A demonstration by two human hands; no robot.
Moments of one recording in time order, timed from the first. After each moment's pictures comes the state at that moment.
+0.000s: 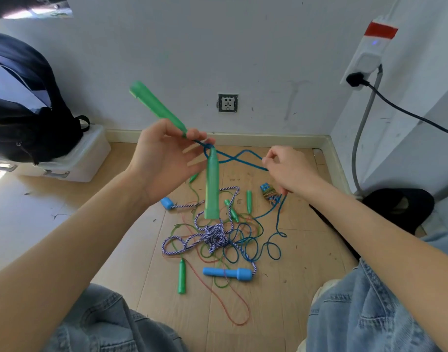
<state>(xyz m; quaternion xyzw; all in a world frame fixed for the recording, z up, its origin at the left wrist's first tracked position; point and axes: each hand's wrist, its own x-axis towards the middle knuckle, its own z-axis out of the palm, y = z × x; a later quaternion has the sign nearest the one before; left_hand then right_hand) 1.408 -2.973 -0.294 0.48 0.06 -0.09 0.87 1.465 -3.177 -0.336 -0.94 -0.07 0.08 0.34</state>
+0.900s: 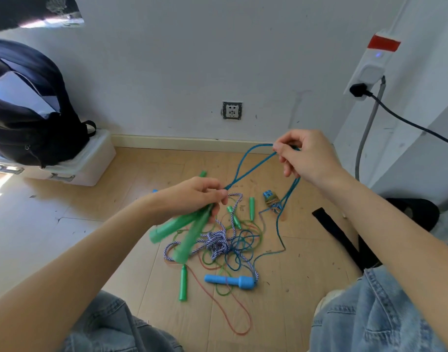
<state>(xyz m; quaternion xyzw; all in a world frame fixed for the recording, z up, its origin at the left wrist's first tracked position) 1.402 -2.981 -0.334 0.82 -0.03 -0.23 0.53 1.477 -3.191 -0.315 -0.87 -0.12 -0.01 0.47</state>
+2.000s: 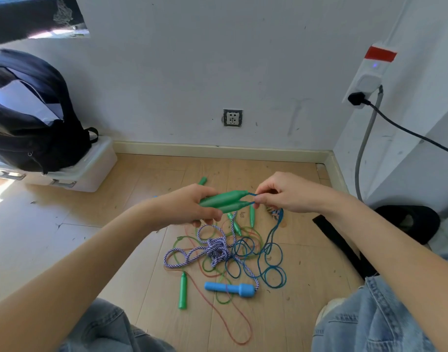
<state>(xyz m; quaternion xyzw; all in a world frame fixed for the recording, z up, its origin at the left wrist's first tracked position) 1.399 -2.974 -0.325 0.86 -0.04 -0.25 0.44 1.463 -3.183 -0.317 -0.89 -0.32 0.22 0.22</state>
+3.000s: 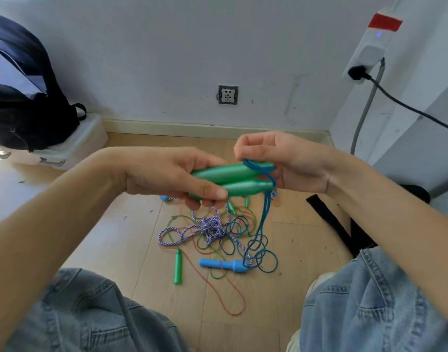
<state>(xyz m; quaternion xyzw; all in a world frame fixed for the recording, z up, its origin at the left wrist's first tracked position) 1.383 -2.972 -0.279 0.73 -0.20 -0.39 0.52 1.437 -3.177 -0.293 -0.62 -0.24 0.43 0.61</state>
